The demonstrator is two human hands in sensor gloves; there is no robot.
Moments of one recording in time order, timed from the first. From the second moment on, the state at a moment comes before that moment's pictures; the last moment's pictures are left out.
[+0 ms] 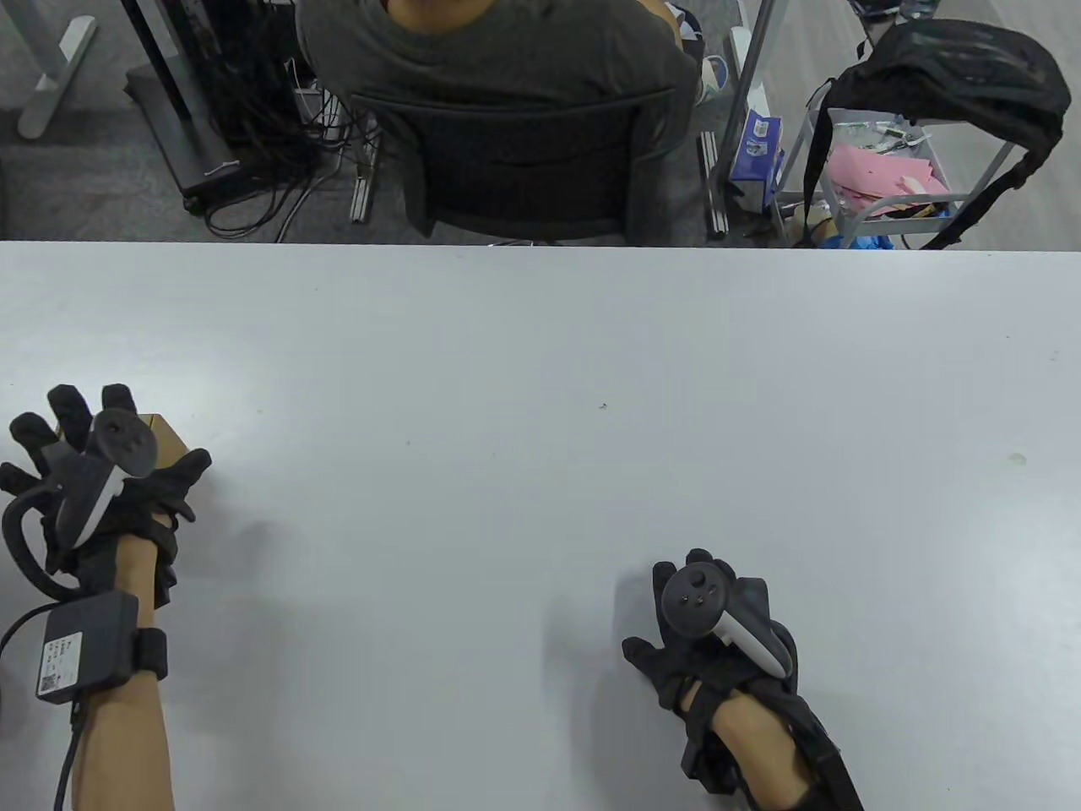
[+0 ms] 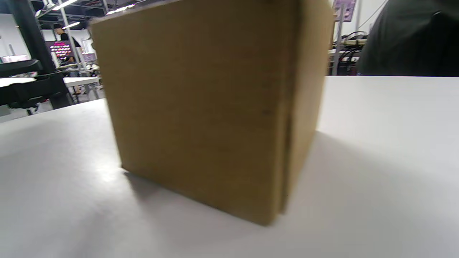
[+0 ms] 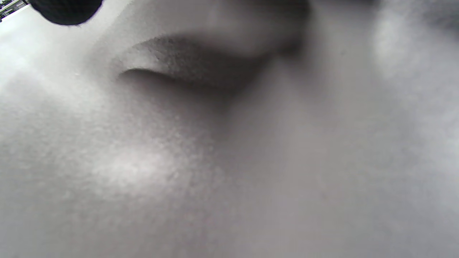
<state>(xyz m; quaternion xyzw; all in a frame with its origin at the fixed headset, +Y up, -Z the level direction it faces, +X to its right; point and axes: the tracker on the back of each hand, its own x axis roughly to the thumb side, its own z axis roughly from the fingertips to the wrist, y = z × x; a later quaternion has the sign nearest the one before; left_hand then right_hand) -0.439 -0.680 -0.285 -0.07 0.29 -0.01 0.95 0.152 -0.765 -0.180 0.00 0.30 0.94 0.17</state>
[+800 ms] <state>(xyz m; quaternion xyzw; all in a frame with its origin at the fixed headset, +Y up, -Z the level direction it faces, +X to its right) -0.452 -0.694 -0.270 -0.01 0.29 0.12 0.95 0.151 -0.764 -0.180 0.00 0.31 0.94 0.17</state>
